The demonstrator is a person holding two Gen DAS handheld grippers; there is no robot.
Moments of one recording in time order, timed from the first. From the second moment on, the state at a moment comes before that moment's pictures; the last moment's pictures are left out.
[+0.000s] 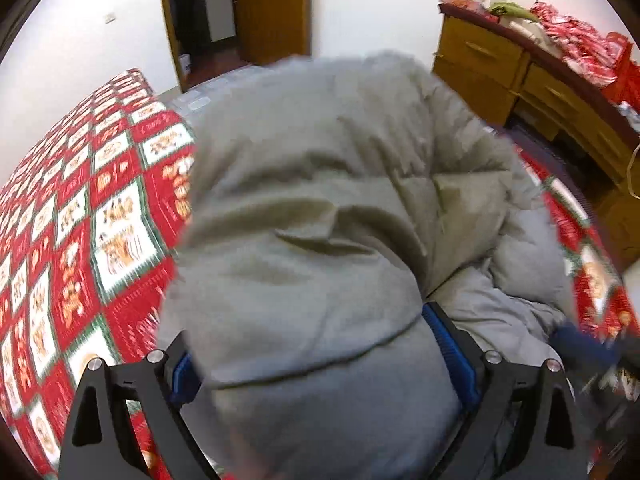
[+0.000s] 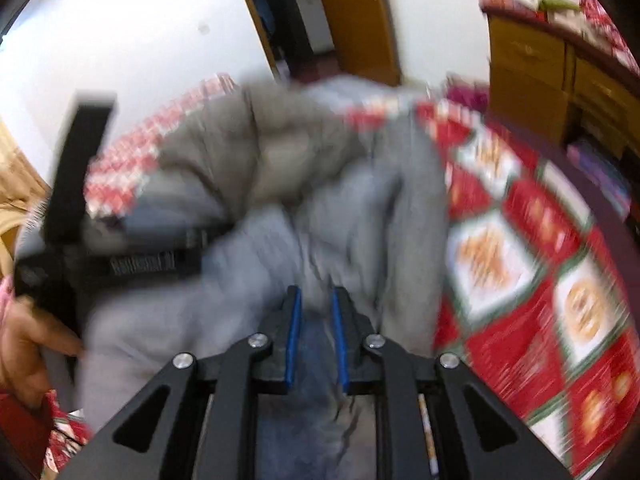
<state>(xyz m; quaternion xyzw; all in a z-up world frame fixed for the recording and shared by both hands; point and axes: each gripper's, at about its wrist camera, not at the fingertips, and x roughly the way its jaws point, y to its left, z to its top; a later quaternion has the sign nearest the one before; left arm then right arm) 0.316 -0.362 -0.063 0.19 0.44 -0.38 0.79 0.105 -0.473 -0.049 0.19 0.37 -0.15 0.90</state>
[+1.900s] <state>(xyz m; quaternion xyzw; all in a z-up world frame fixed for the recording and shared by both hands) 0.152 -0.198 -0.026 0.12 0.41 -0.26 0.86 -0.030 -0.349 0.016 0.13 0.23 -0.24 0.93</state>
